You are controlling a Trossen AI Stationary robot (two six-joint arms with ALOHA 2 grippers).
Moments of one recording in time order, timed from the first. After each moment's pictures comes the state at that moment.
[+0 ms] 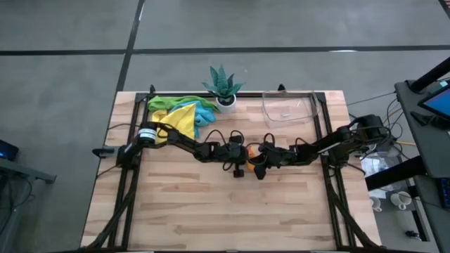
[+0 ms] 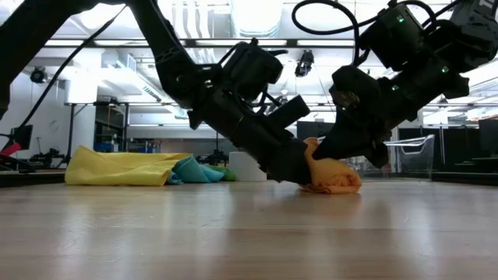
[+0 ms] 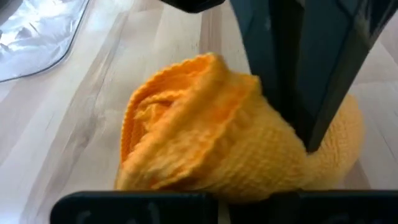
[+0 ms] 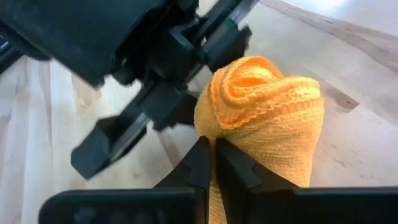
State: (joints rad) left arm 0.03 2.15 1.18 0.45 -0.14 0.12; right arm 0.14 1.57 0.45 0.48 0.21 0.72
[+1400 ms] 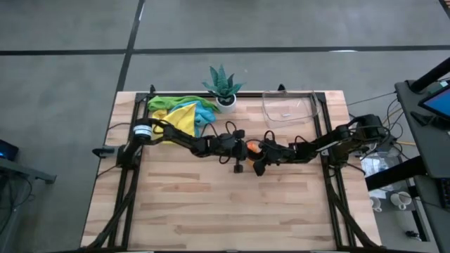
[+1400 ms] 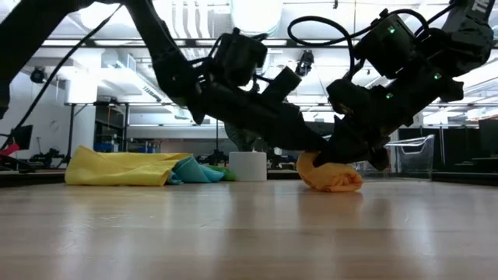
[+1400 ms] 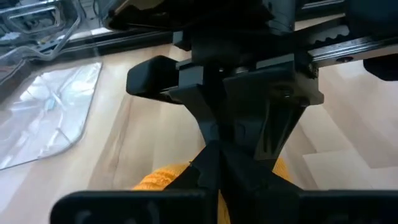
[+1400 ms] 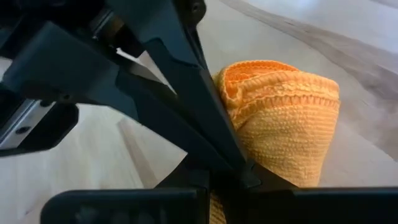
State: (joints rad) left arm 0.06 2.10 1.12 0.67 0.04 0.19; right arm 0.08 1.57 0.45 0.45 0.24 0.72
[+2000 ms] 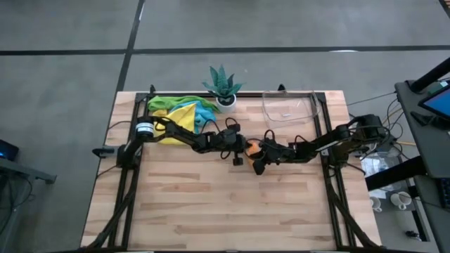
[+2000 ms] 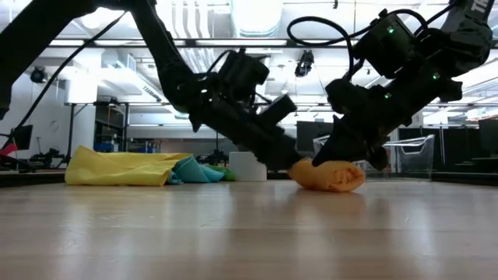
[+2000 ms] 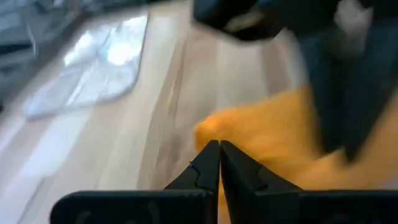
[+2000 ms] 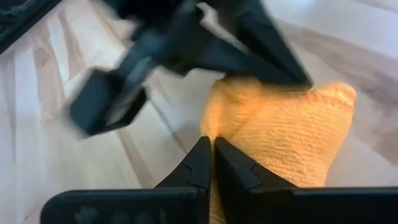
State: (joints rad) left arm 0.12 2.12 1.12 0.57 -0.09 0.22; right arm 0.08 1.57 0.45 0.45 0.24 0.73
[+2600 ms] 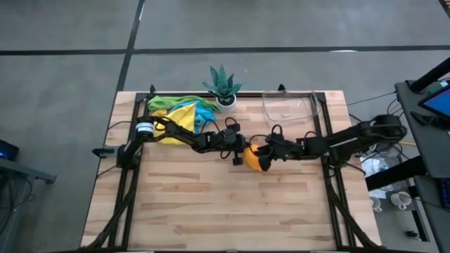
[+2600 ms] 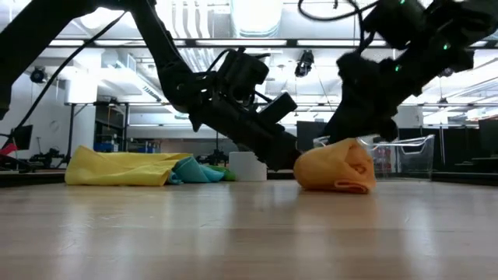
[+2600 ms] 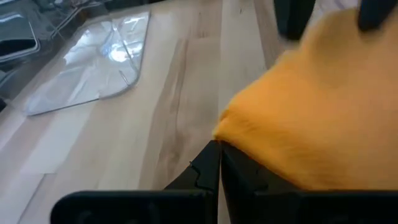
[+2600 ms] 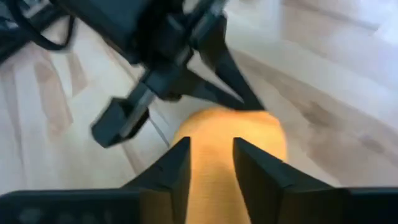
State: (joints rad) left arm 0.12 2.12 1.12 0.58 -0.09 0.22; right arm 0.08 1.32 0.48 0.17 0.32 0.71
